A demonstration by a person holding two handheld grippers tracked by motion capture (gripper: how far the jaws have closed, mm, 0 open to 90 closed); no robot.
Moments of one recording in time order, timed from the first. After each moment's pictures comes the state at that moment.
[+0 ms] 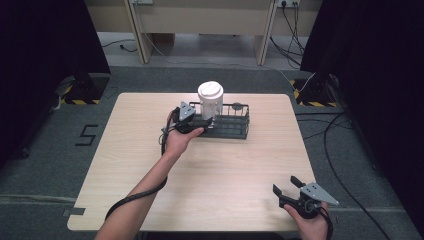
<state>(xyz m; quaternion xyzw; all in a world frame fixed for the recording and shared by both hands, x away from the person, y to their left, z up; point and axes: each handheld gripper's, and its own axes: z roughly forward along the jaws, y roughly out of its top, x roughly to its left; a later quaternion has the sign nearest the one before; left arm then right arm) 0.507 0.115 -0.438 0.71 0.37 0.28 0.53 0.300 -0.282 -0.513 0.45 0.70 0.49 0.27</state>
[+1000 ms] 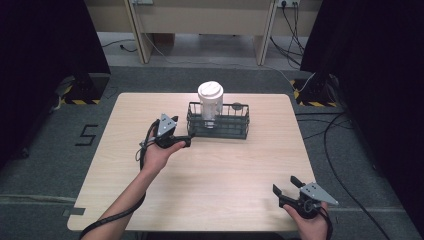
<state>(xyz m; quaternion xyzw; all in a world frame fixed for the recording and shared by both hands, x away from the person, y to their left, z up) 0.453 0.162 -0.435 0.71 0.35 0.30 0.53 0.300 -0.281 -0.513 0.45 0.70 0.49 0.28</state>
